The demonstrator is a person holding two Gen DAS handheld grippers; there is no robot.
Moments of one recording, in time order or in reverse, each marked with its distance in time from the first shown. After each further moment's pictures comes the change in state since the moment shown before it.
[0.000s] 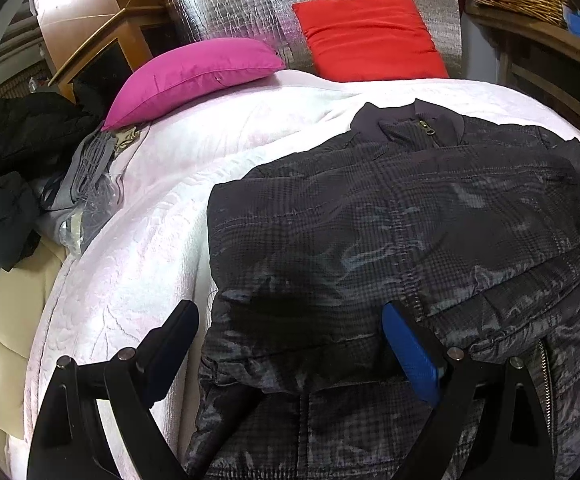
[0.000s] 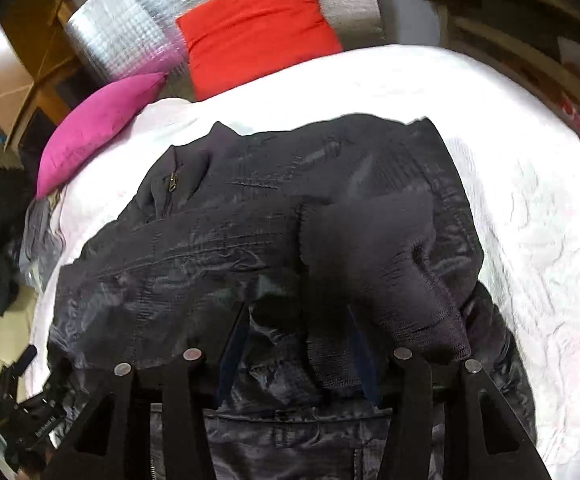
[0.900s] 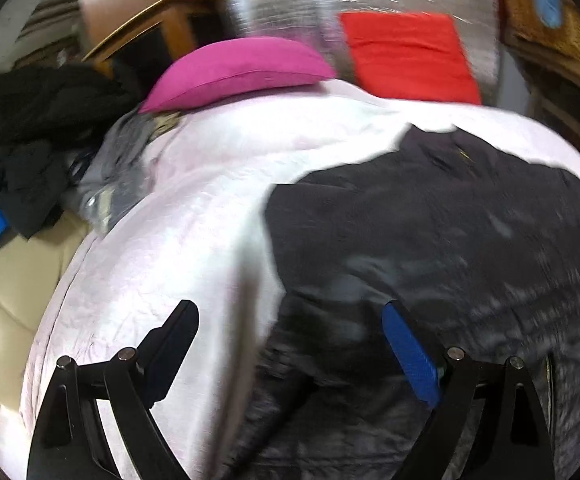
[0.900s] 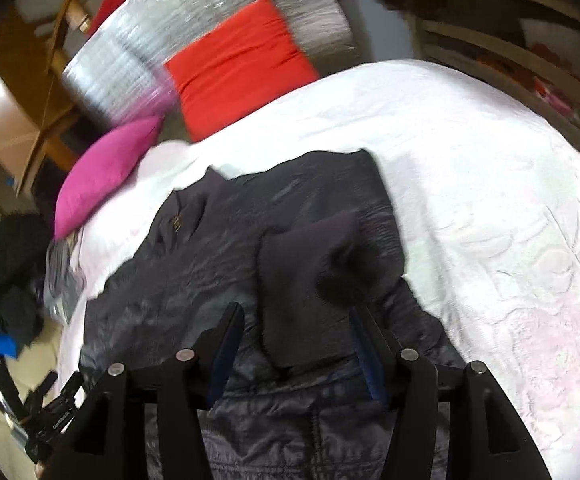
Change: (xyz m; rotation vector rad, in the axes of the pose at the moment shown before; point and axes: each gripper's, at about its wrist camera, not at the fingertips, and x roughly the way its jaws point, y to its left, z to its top) left arm -0.009 0.051 0.000 -0.160 -0.002 0.049; right arm -0.050 -0.054 -0.003 0.151 -0.078 0.069
